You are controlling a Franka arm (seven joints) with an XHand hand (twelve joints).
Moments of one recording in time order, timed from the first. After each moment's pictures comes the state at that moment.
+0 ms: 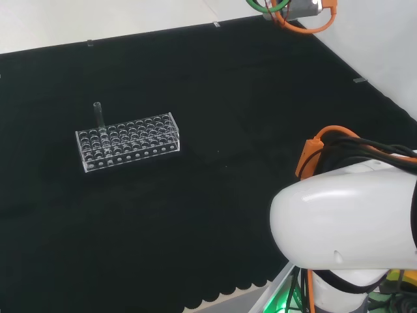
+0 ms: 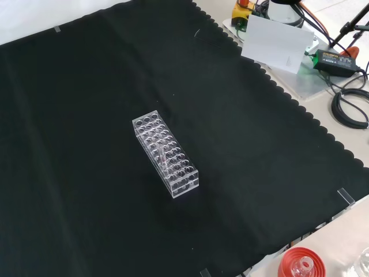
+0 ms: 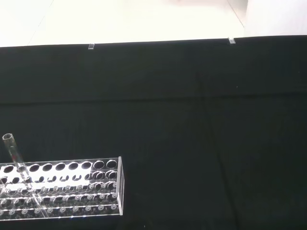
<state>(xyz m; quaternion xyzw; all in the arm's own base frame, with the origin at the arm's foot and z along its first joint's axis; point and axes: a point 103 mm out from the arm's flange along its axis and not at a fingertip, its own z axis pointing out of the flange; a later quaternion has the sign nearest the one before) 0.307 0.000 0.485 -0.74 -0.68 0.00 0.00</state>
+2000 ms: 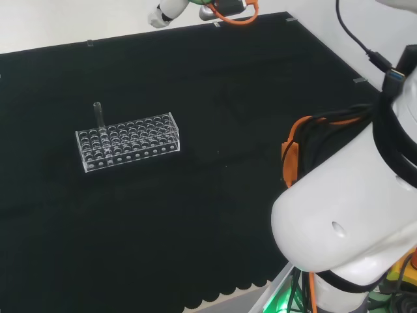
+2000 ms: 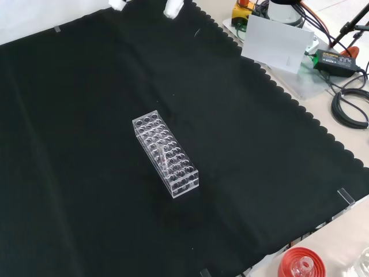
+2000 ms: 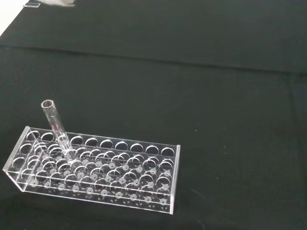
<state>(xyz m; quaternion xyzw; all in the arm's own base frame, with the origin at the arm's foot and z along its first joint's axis) 0.444 0.064 0.420 -0.66 -0.75 0.07 0.06</state>
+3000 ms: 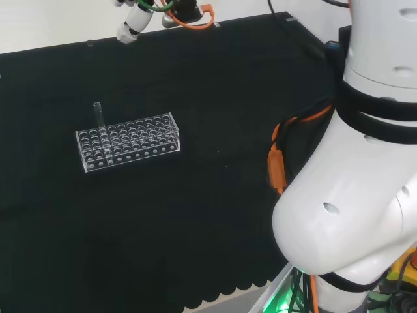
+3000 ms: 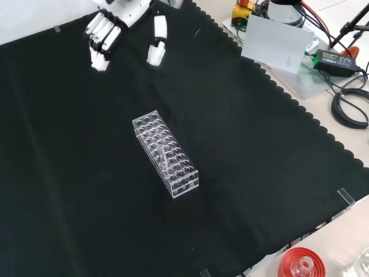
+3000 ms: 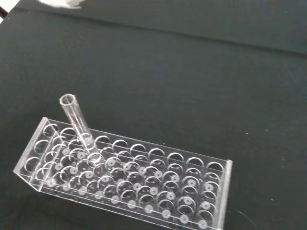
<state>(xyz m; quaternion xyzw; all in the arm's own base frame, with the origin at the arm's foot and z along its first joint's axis) 0.532 0.117 0.364 -0.61 -0.78 0.11 0.10</state>
